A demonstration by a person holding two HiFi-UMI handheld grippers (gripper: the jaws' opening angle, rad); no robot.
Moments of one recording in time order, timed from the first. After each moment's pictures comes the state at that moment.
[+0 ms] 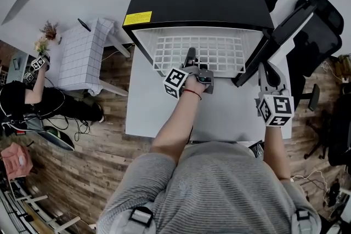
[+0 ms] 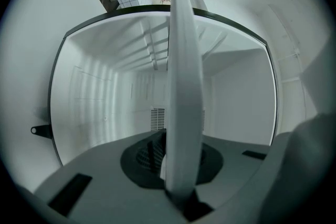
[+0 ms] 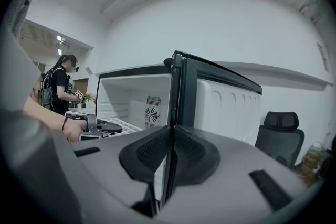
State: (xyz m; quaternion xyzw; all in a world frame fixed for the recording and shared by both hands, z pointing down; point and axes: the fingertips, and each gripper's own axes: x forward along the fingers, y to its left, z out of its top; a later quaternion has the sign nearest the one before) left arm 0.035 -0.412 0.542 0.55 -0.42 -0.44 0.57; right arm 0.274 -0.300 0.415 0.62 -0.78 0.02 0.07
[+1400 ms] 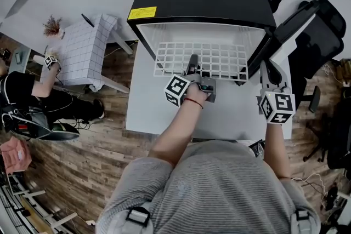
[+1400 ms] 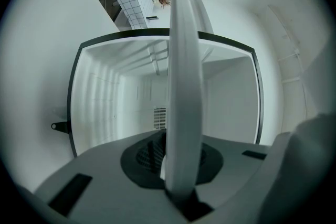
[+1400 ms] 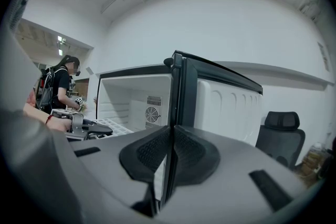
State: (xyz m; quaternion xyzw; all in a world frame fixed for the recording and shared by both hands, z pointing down) left arm 0.028 -0.365 0.539 0.54 -0.43 -0.44 0.57; right arm 0.272 -0.298 0.415 0.62 -0.78 0.02 0.08
